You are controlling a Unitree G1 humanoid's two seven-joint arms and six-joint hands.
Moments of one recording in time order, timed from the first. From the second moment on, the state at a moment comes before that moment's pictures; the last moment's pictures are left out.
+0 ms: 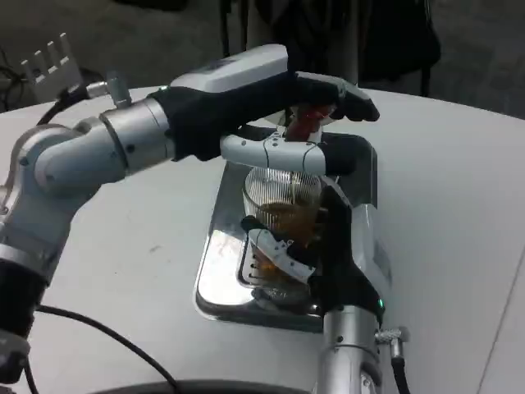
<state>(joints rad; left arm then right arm) -1.05 0.57 -0.18 0.52 0.20 -0.56 -0.67 -0.54 0.11 0.36 0.36 -0.38 0.20 -0.66</state>
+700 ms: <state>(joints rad) -1.01 0.57 -0.13 0.52 0.15 -0.58 -0.67 -0.56 0.10 0.35 0.43 -0.34 0.12 -0.76</state>
